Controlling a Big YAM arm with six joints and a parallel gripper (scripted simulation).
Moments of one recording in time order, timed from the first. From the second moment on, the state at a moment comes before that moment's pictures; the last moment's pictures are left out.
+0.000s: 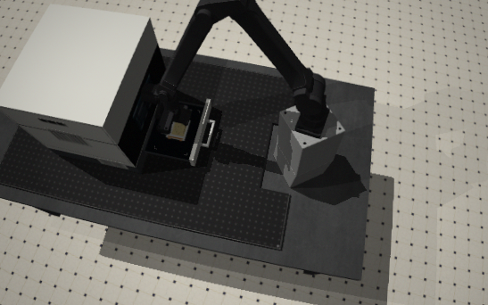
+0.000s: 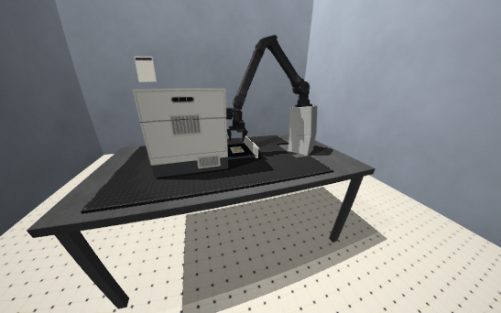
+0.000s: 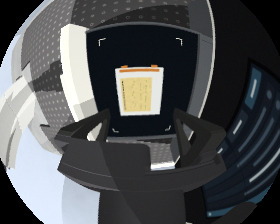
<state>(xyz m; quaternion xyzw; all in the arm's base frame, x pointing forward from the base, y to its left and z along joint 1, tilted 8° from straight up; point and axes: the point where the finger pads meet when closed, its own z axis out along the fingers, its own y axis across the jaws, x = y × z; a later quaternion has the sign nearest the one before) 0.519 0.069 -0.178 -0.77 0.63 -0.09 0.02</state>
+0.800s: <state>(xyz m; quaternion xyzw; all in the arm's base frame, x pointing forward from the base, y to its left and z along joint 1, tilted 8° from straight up) 0.511 0.070 -0.159 -0.77 0.63 -0.09 0.02</state>
